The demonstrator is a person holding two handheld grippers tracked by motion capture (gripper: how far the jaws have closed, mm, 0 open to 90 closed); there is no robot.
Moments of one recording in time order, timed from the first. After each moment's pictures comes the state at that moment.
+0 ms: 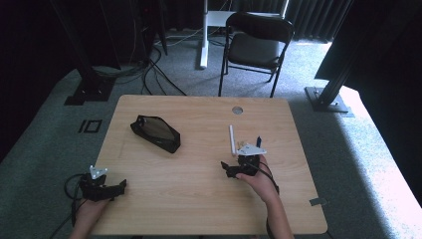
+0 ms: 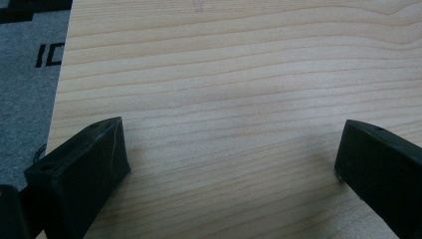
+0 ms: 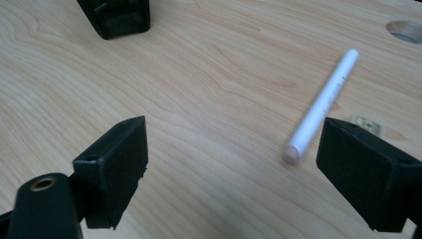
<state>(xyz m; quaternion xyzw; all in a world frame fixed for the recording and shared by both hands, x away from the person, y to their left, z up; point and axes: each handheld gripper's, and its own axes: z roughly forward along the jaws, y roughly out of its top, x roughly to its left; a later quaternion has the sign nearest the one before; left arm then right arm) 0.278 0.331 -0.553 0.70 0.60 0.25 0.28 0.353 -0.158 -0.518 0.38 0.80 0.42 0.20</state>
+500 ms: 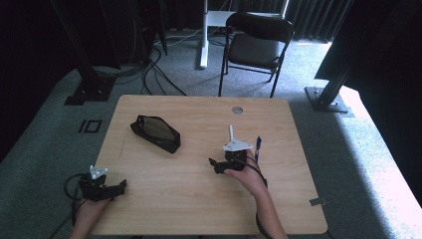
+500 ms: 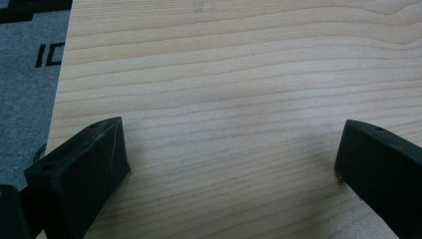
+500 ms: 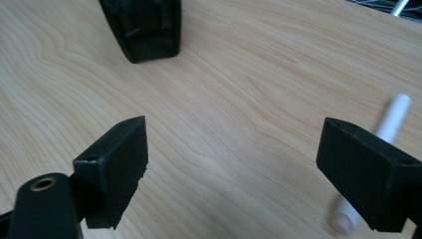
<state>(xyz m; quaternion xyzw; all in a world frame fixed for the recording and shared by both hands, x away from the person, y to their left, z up) 0.278 0.331 -0.553 0.70 0.60 0.25 0.28 0.367 -0.120 -0.511 0.35 0.81 0.44 0.19</state>
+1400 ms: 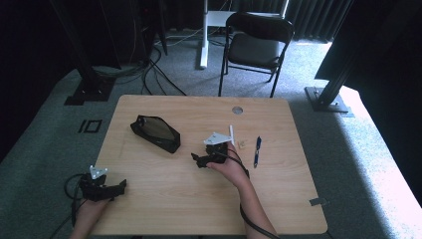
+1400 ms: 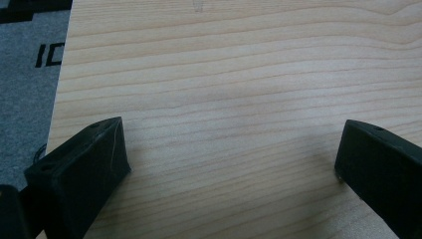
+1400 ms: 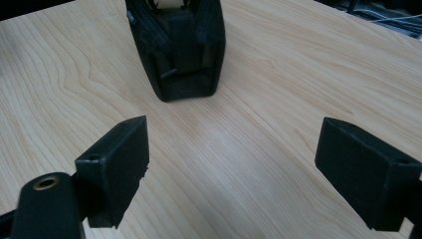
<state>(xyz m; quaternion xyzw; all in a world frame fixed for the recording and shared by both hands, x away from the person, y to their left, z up) 0.278 0.331 -0.553 0.70 0.60 0.25 0.28 0.390 -0.064 -0.507 0.31 0.82 0.45 0.18</state>
